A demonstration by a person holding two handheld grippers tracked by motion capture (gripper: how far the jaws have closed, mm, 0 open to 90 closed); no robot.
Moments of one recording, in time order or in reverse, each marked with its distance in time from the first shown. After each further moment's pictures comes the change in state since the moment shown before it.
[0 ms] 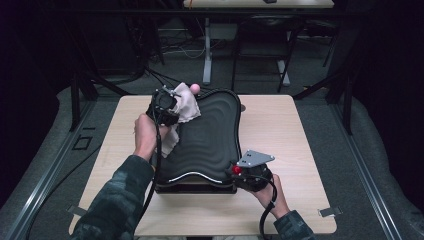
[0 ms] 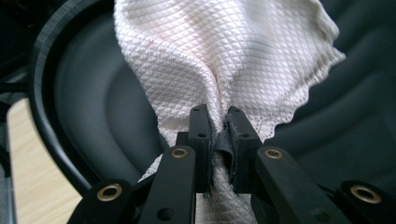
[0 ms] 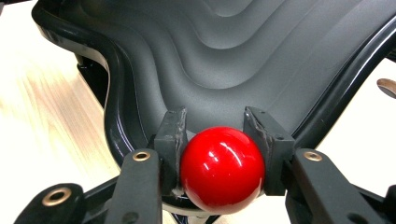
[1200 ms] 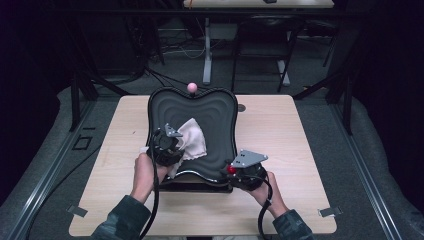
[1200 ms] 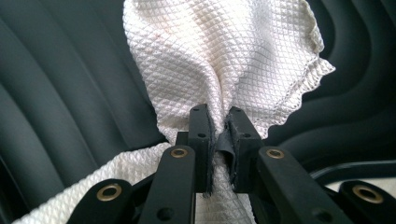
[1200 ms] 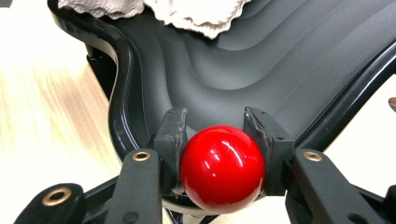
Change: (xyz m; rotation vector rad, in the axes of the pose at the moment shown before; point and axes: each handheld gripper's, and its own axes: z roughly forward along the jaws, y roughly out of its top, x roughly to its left) left arm -0.047 -0.083 -0.014 0.006 -0.152 0.009; right arm 0.004 0.007 0.011 -0.007 0.023 -0.069
